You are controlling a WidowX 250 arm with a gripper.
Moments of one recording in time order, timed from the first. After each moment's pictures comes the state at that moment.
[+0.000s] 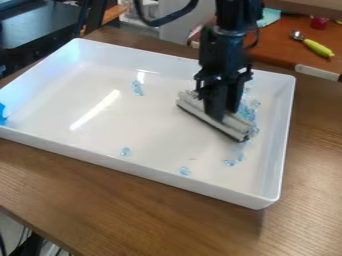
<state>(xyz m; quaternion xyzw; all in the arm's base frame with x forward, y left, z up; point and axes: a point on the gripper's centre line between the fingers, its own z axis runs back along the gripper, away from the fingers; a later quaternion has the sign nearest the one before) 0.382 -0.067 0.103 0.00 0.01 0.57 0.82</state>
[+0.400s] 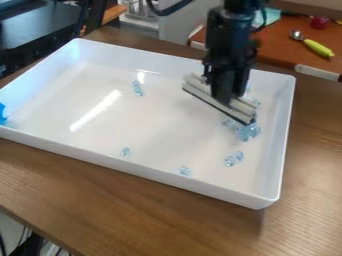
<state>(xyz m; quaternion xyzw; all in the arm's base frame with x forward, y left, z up) 0.402 -0.067 0.116 -0.02 -0.01 0.58 0.82</state>
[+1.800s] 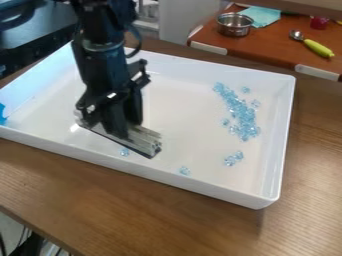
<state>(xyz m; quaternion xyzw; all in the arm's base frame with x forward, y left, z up) 0.273 0.012 0.115 -0.07 -0.03 0.68 0.73</state>
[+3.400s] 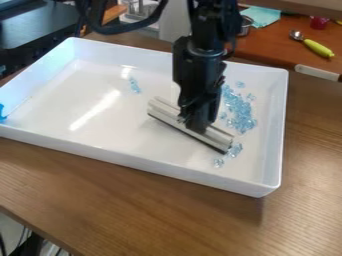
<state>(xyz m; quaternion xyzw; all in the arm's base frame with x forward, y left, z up) 0.352 -0.055 0.097 -0.04 -0.06 0.68 0.73</state>
